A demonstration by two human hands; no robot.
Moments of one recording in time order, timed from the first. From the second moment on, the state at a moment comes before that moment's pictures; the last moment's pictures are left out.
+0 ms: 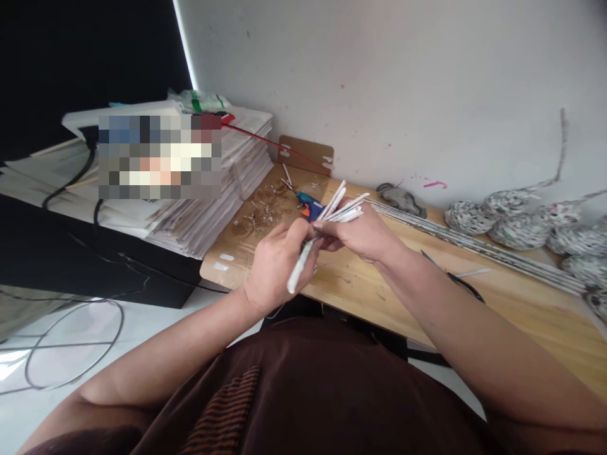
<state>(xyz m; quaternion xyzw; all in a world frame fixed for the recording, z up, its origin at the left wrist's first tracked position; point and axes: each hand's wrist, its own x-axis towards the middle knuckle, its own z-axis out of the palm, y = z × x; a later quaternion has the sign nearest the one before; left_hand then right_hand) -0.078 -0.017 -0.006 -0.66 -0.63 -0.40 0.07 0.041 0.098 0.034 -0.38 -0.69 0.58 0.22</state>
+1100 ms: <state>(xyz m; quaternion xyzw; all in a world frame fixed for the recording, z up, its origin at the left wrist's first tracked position) -0.129 0.031 0.011 -0.60 -0.50 -0.46 -0.43 0.070 0.097 0.008 -0.16 -0.86 0.39 0.28</state>
